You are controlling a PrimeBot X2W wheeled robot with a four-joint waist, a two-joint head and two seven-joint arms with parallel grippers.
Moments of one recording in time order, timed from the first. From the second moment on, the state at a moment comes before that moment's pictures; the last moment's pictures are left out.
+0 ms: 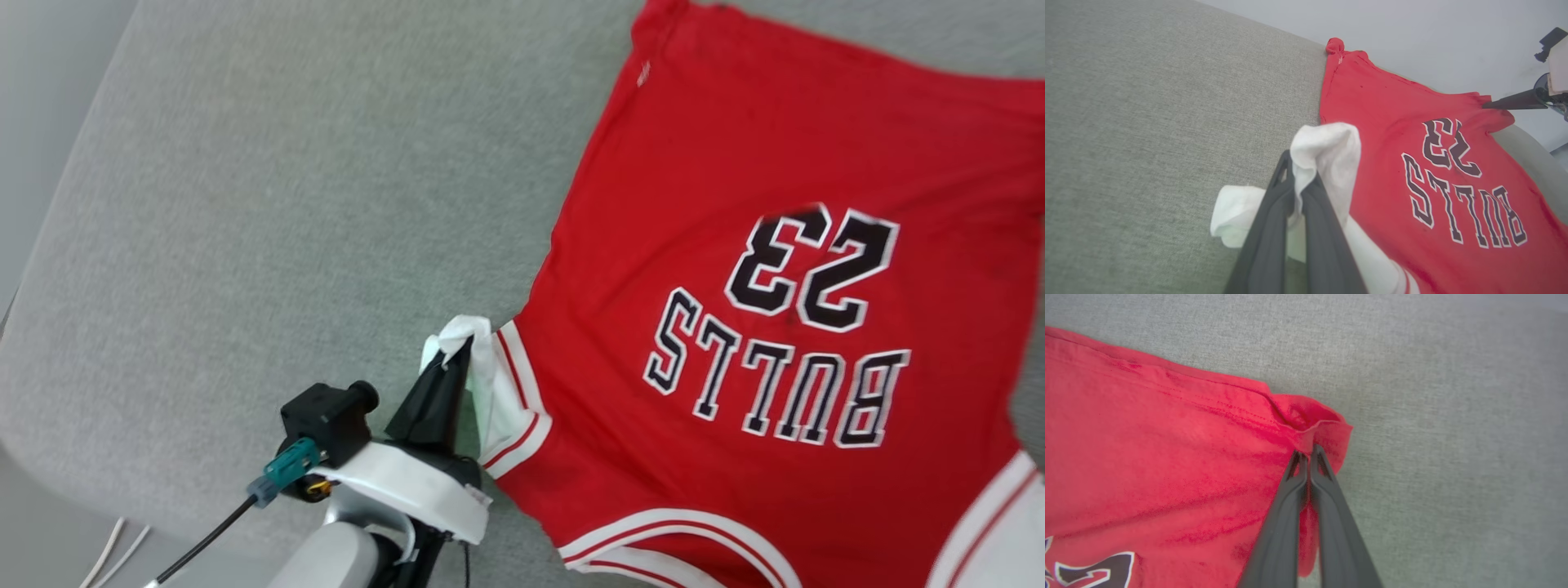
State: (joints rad) left arm -0.23 0.23 -0.52 0.05 -0.66 0.08 -0.21; right arm -1.05 -0.43 -0.10 0.83 0.20 0.13 0.82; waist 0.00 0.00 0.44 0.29
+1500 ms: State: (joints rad) left arm -0.05 0.38 -0.46 -0.06 -0.71 0.23 -0.06; right arm -0.22 -0.29 -0.09 0.18 0.40 0.13 0.32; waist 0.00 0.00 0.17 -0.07
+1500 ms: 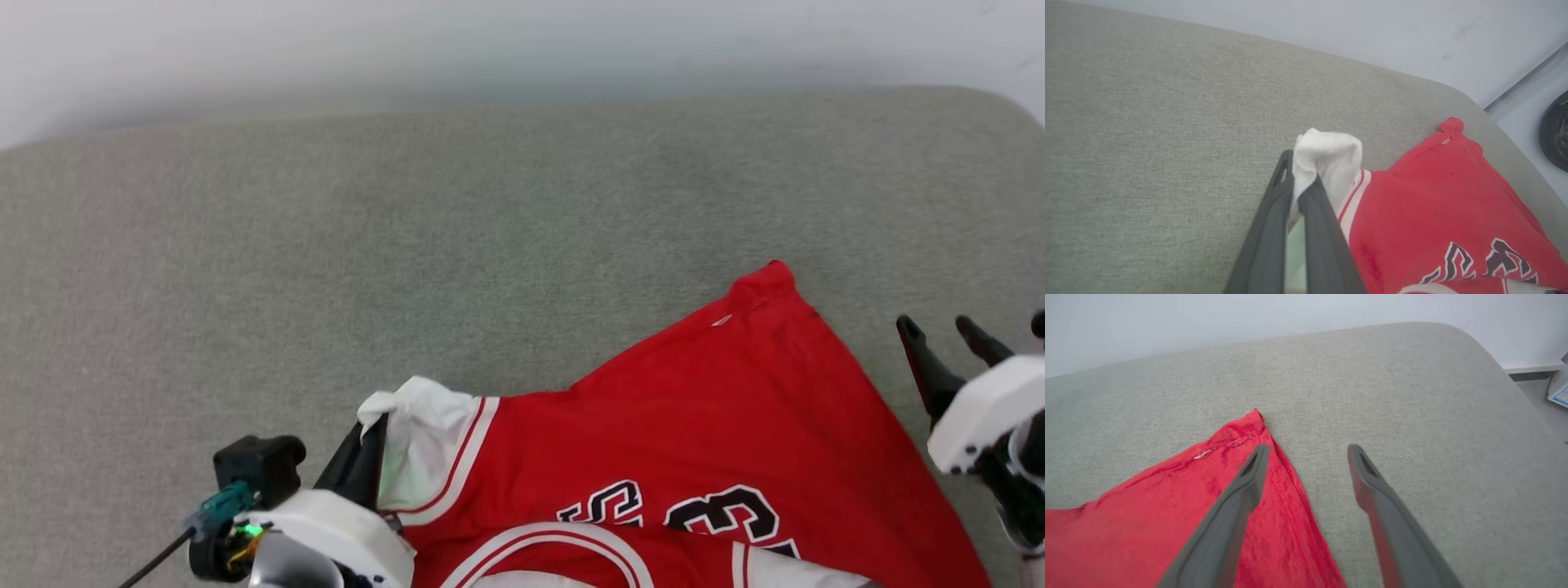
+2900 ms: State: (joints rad) left arm -0.32 0.39 -0.44 0.02 -0.70 0.17 -0.06; right arm -0.55 -0.40 0.09 0.32 0.51 0.13 0.60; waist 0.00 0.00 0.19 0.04
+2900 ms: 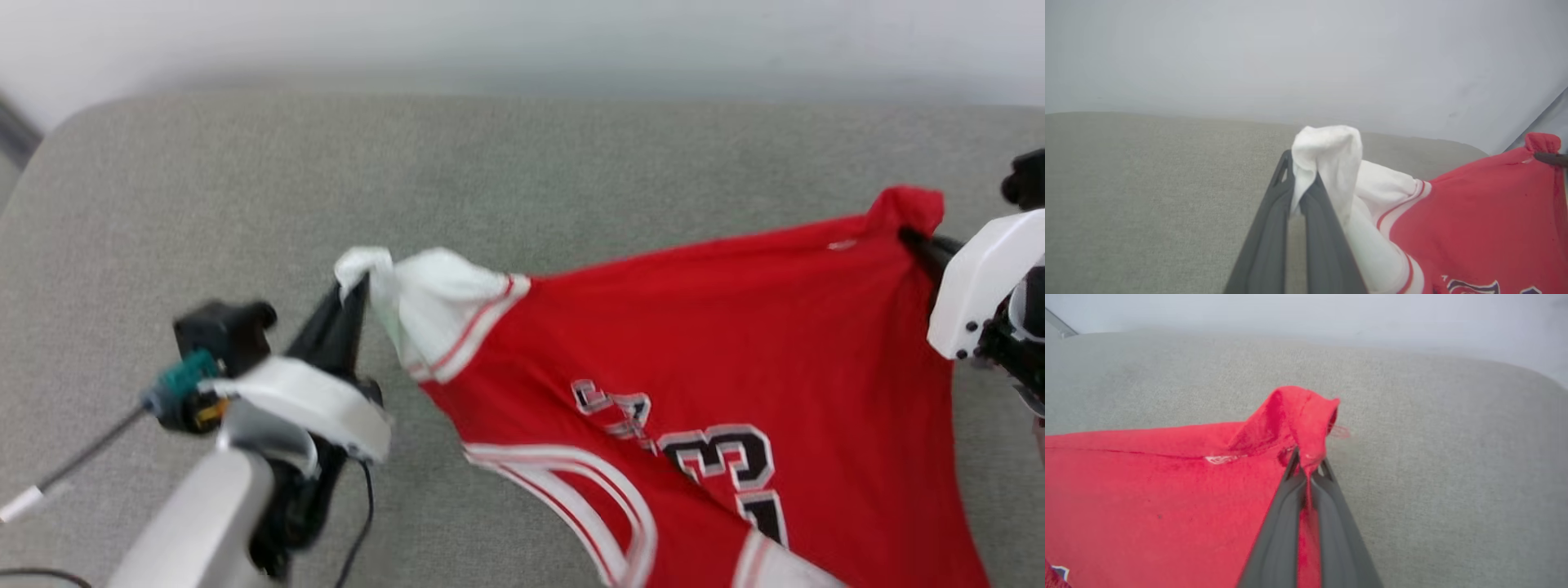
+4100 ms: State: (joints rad) left arm -1.59 0.43 -0.33 0.53 -0.59 0.02 -0.08; right arm -1.45 -0.28 0.04 0.48 0.32 0.13 0.19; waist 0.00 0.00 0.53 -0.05
